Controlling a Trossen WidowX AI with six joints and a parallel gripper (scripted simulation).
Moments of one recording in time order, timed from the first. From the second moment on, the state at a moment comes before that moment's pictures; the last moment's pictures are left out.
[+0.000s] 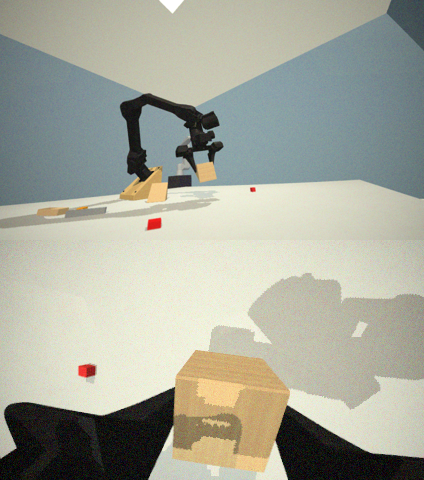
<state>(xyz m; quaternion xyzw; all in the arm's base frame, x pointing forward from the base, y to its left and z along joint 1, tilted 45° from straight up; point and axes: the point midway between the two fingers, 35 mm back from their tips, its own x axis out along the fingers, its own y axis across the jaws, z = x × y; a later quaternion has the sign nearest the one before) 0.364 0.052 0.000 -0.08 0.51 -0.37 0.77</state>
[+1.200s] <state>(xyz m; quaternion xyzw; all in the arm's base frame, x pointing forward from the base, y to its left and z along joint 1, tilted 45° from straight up) 0.308 0.038 0.084 -0.02 0.52 -0.47 0.71</state>
